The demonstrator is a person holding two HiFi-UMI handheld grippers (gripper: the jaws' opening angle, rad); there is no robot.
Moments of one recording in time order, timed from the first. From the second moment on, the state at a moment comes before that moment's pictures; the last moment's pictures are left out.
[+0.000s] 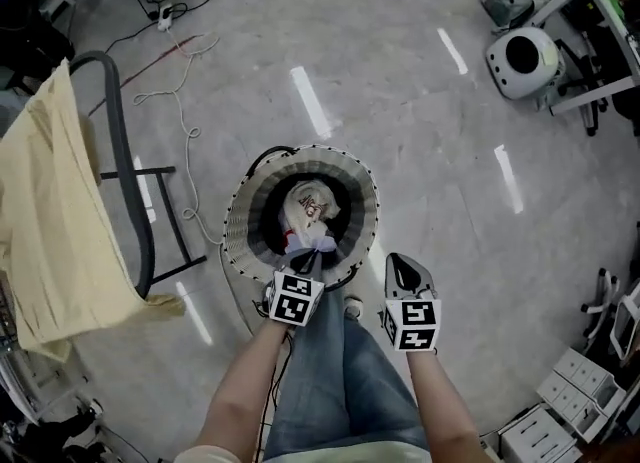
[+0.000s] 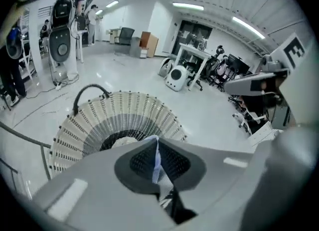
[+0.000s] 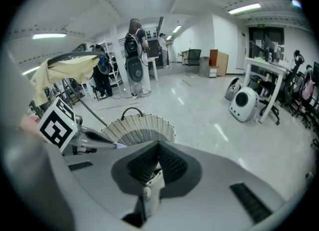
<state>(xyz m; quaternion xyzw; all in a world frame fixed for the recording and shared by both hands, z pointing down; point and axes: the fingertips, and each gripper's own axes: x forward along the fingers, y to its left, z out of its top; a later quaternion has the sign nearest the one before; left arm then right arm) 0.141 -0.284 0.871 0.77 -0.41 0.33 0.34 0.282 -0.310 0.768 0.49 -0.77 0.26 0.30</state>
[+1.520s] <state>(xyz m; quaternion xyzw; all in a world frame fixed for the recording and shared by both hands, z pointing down) 0.018 -0.125 0.350 0.80 -0.58 -0.04 0.17 0.045 -0.103 0.454 0.18 -0.96 0.04 0.21</state>
